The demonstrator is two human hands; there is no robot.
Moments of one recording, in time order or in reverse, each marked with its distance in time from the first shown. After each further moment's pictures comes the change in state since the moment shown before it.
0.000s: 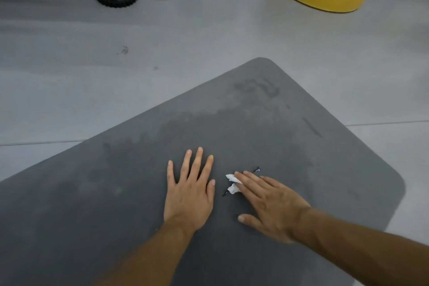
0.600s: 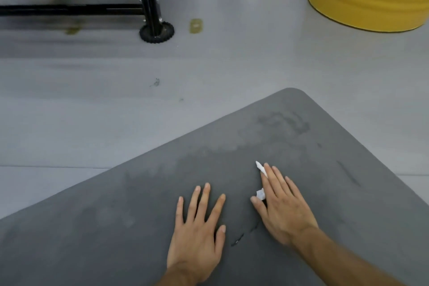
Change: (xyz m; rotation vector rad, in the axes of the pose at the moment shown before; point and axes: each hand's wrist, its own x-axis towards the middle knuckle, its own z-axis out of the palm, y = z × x) left_hand 0.002 0.005 -0.007 0.066 0.006 -0.070; right_hand 0.085 0.060 0.002 0.174 0.289 0.241
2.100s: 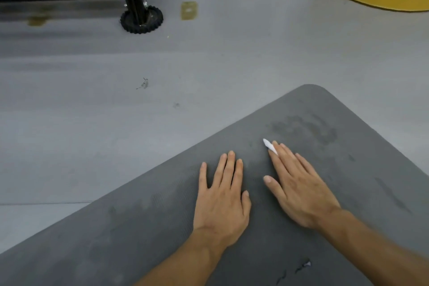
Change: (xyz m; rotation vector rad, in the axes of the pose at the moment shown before) left_hand 0.146 -0.004 -0.013 -0.058 -0.021 0.084; right_hand 0.103 0.025 -0.014 0.036 0.038 -0.013
